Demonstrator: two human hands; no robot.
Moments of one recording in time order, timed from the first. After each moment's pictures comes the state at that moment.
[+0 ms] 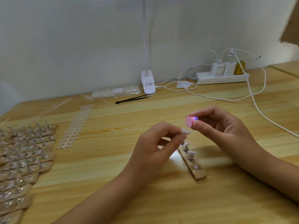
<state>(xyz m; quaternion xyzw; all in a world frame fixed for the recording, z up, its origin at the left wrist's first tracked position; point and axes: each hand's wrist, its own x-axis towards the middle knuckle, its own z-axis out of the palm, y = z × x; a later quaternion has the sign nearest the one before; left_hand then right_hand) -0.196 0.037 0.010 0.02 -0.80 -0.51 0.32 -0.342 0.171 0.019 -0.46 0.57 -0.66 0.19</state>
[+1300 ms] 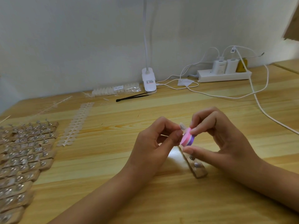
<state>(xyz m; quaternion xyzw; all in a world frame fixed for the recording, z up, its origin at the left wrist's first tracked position) -0.196 0.036 0.007 0.02 -0.79 -0.52 0.33 -0.330 0.171 0.010 -0.61 0.54 -0.57 0.02</state>
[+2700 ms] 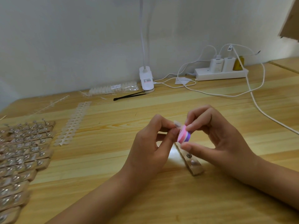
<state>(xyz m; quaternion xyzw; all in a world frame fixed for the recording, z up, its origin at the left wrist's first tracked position) -0.195 0.044 0.011 0.03 -0.81 -0.44 0.37 -0.331 0.170 0.012 -0.60 0.52 -0.60 0.07</state>
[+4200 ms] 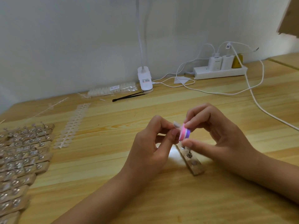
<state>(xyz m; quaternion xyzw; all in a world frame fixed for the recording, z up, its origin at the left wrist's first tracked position) -0.195 0.042 0.010 0.02 -0.81 -0.46 0.36 -0.331 0.170 0.013 -0.60 0.54 -0.59 0.06</state>
